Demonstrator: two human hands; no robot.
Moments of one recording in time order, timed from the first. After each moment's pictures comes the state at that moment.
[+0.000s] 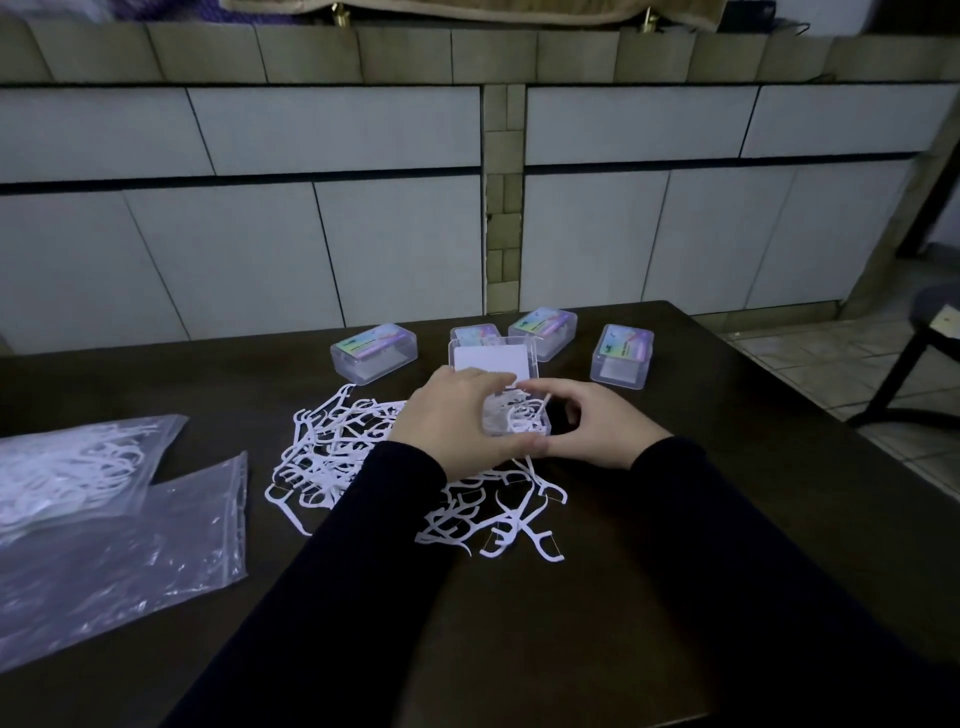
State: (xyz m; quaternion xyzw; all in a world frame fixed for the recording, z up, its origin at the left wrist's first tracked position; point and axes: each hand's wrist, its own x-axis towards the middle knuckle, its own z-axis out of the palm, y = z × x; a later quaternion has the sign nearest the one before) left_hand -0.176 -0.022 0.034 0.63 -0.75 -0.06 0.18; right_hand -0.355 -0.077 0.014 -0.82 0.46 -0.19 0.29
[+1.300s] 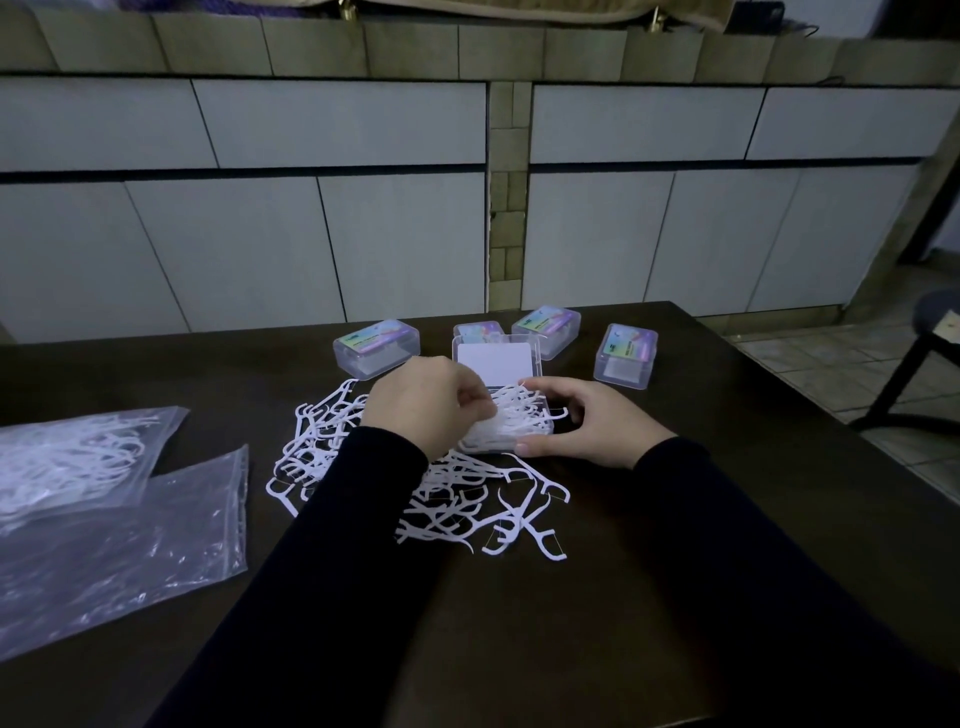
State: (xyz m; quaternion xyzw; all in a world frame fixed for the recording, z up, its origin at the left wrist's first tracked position) left_hand -0.163 -0.015 0.052 0.68 -0.71 -0.03 0.18; right_hand -0.353 -0.073 0.016 -0.80 0.48 -0.19 0.31
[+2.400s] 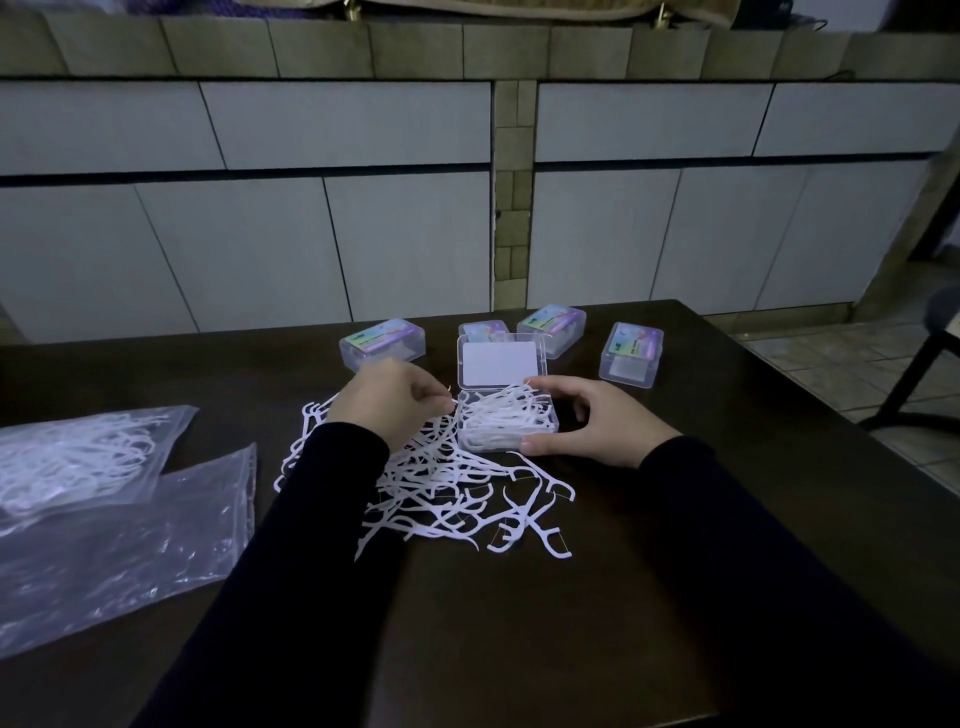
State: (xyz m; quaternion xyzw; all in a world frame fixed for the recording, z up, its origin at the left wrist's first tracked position) left_hand -0.130 -0.019 0.043 0.72 -0.64 -0.13 0.23; right_hand -0.352 -0.070 0.018 -0.80 0.48 -0.19 0.31
